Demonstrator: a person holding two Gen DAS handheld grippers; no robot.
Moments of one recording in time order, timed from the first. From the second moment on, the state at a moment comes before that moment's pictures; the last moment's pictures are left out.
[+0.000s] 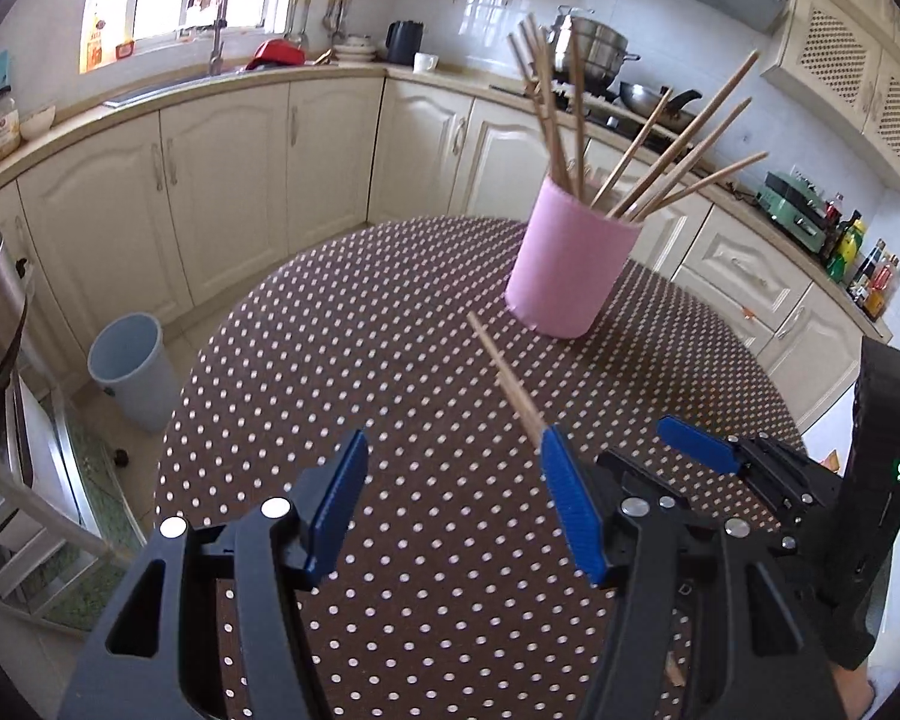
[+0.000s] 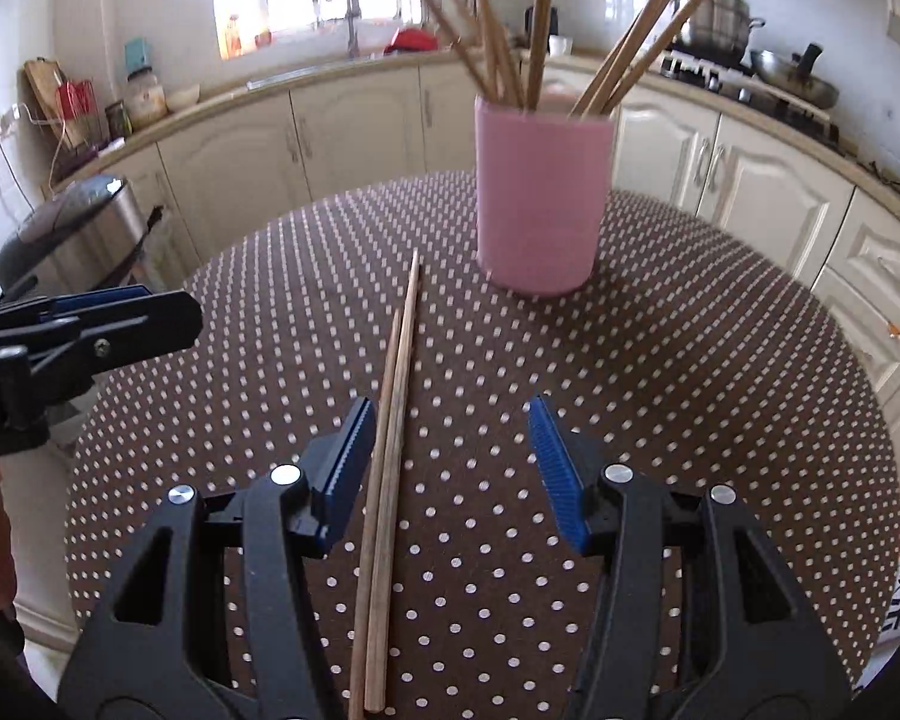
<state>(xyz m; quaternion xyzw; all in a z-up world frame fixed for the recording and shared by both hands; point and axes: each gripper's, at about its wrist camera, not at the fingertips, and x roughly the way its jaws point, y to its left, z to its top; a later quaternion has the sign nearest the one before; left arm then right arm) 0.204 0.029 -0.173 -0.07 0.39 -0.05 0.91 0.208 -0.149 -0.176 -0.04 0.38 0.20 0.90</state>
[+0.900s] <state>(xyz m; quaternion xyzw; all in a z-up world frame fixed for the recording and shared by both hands) 0.223 0.015 -0.196 -0.07 0.43 -0.05 0.90 0.243 -0.110 -0.196 -0.10 0.43 0.21 0.87</state>
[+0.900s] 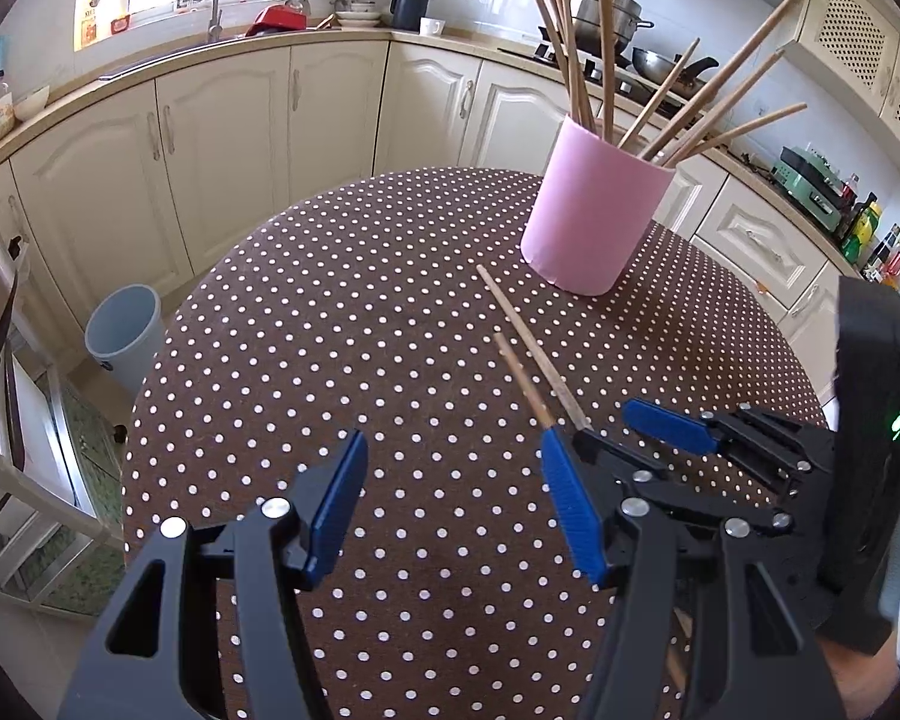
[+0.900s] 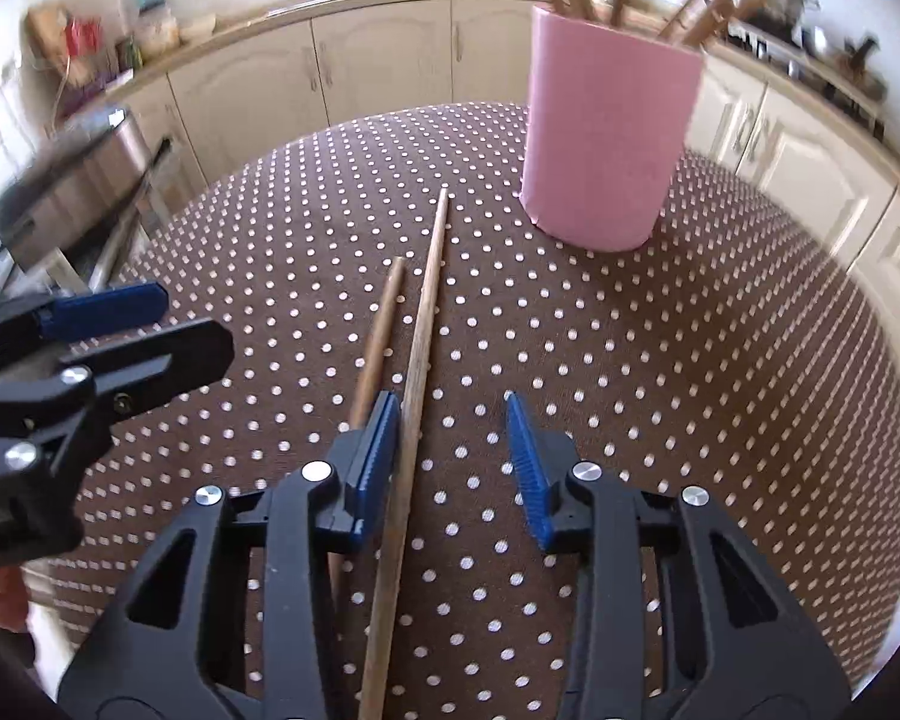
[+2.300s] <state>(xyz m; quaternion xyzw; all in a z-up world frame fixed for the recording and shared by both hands) 0.305 -0.023 -0.225 -0.01 0.47 -0.04 0.88 0.277 -0.129 -0.189 -0.07 0.47 0.22 0.85</state>
